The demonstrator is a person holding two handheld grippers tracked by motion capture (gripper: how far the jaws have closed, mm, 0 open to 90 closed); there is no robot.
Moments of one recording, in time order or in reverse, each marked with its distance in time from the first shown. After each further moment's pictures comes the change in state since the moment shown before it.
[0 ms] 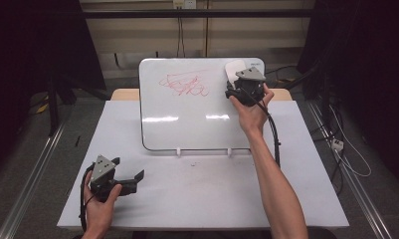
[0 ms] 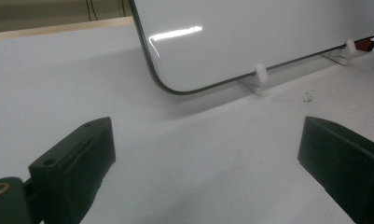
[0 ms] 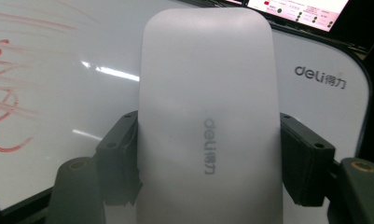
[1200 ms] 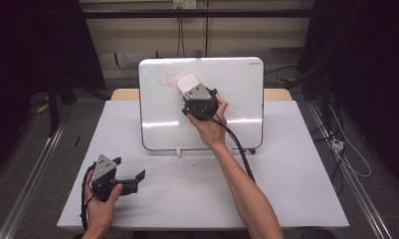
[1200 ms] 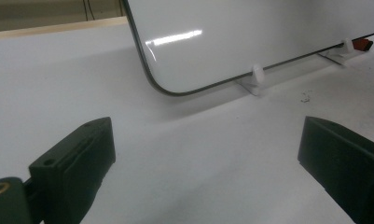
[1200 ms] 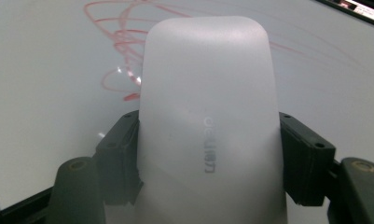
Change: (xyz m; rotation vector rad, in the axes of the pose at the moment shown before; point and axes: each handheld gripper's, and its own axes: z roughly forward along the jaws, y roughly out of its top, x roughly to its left) left arm -0.001 0.001 0.002 0.003 -0.008 0.004; right arm 0.125 -0.005 0.008 -0.082 0.144 -0.195
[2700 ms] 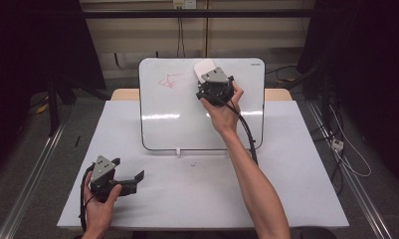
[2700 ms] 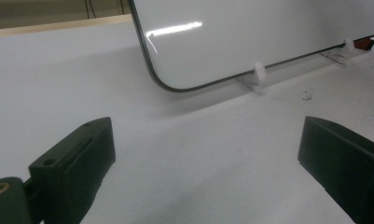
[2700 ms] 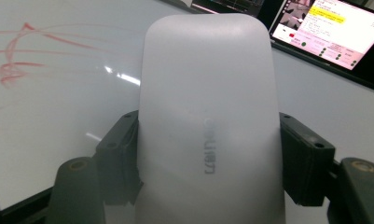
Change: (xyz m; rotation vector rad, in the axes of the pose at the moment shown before) left arm 0.001 -0.002 -0.002 0.001 0.004 -0.008; right arm -0.052 0.016 0.000 0.017 -0.089 0.072
